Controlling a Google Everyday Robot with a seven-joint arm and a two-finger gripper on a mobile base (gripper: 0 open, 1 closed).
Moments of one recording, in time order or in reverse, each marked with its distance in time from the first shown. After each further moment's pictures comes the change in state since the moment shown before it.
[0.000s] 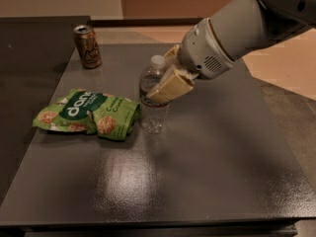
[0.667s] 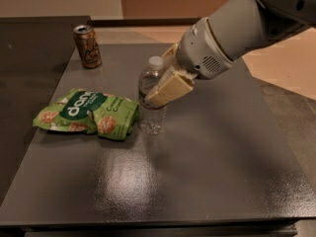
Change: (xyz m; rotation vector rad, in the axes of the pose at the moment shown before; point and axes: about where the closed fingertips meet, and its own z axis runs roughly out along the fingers) arm -0.004 0.002 0.001 -0.002 0.002 -0.008
